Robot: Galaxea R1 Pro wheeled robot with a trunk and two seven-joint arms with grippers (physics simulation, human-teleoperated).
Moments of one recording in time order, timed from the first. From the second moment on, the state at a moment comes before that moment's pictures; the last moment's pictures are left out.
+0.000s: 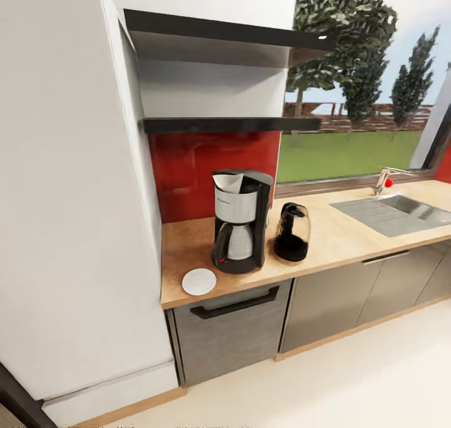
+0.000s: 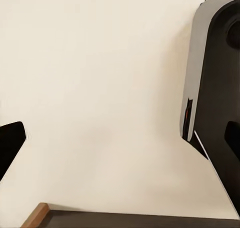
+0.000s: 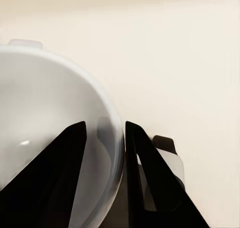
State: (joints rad) left arm -0.02 0.10 0.20 -0.02 -0.21 -0.05 0.19; right arm -0.39 0.17 0.61 -0.11 -0.43 0.17 -0.10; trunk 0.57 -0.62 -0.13
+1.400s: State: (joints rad) left arm -0.02 0.10 0.19 -0.02 -0.21 -0.06 0.19; right arm -0.40 0.11 0.30 -1.27 -0.43 0.68 -0.52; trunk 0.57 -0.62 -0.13
